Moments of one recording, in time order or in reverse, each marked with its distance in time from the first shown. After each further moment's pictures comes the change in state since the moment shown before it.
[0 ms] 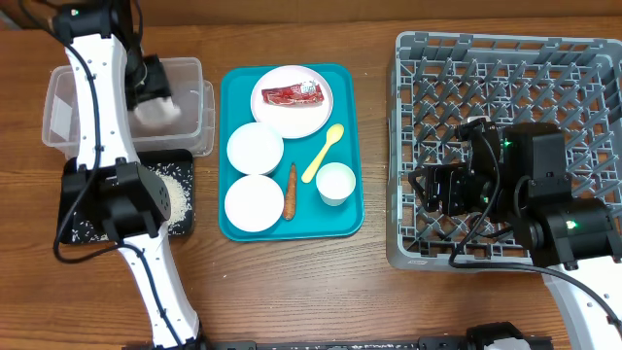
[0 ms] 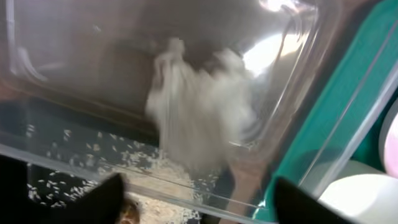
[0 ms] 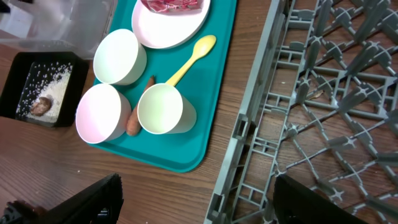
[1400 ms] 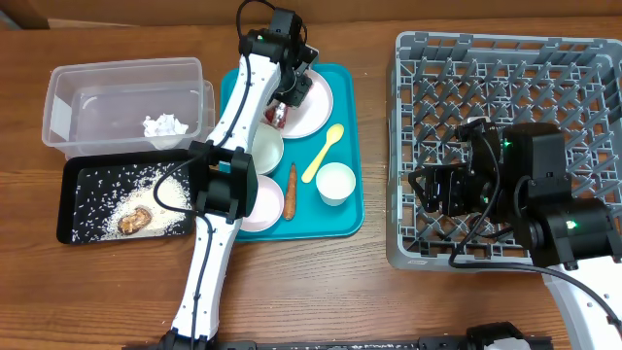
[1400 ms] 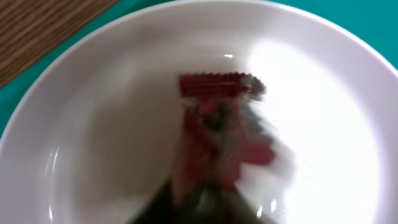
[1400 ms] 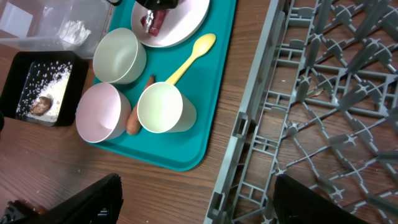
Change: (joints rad) left arm -0.454 0.352 0.125 0.408 0.126 0.425; right arm 0.000 0.000 0.000 -0.007 0.000 0.003
